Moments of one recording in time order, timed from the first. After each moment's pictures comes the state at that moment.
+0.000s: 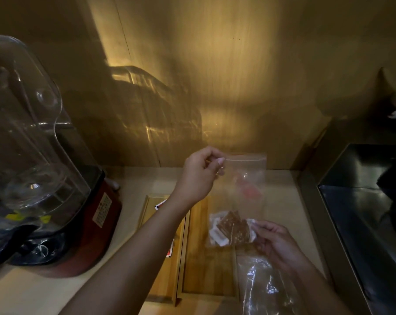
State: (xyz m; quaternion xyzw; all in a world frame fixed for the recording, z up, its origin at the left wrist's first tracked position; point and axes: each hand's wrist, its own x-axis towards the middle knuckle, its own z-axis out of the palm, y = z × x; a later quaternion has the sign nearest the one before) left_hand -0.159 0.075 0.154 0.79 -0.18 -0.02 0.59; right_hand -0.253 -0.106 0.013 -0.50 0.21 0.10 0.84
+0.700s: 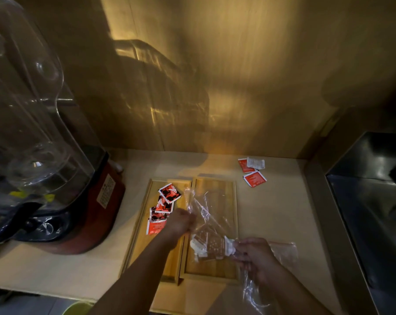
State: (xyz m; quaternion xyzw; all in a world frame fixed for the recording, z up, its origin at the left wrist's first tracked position) left_hand -0.190 0.136 -0.015 0.77 0.15 -0.26 0.56; right_hand -0.278 -0.050 -0.029 -0.58 0.38 0.17 0.70
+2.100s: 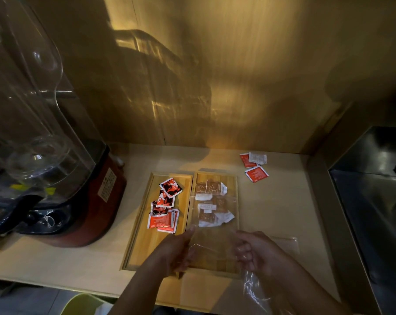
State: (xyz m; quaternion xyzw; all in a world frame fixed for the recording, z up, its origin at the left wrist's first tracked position) left_hand -0.254 0.152 0.019 0.63 0.27 -0.41 0.60; right_hand -0.280 -0.049 0.020 -0.53 0.34 0.30 0.71
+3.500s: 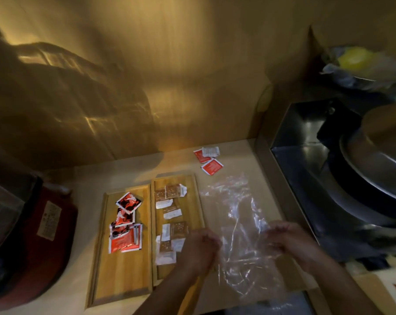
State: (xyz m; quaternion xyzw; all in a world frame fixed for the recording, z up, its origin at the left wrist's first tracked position) left_hand -0.277 0.045 0.026 0.73 0.04 -0.36 0.58; right_hand -0.348 -0.159 0.025 -0.66 0.36 0.11 0.64
